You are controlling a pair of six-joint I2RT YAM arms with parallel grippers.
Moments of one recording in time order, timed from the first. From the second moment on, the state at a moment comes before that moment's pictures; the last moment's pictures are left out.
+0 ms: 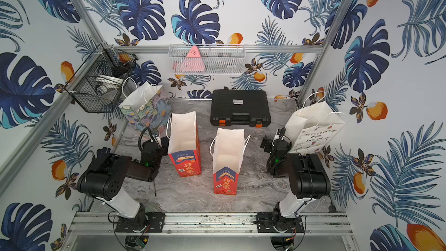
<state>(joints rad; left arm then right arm) -0.10 1.66 0.35 0.95 -0.34 -0.01 0.00 1.66 0.39 0.91 0.20 0.14</state>
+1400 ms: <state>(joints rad) -0.14 1.23 0.90 -0.11 -0.73 -0.24 0.02 1.17 0.92 -0.20 0.14 0.52</state>
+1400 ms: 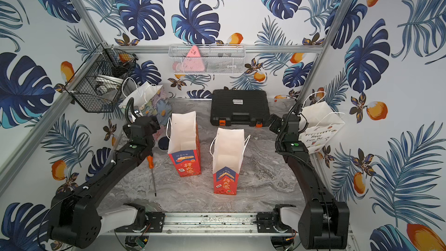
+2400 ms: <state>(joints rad) -0.13 0.82 1.12 -0.56 0.14 -0.36 0.06 0.99 1.61 -1.28 -0.27 0.54</state>
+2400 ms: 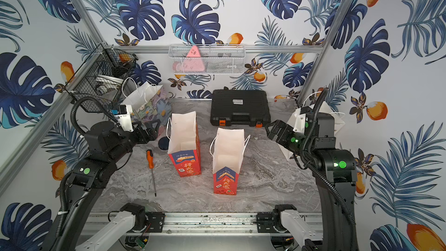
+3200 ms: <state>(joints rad) -0.16 0.88 1.22 -0.42 0.58 -0.51 0.15 0.99 1.56 -1.45 -0.40 0.53</state>
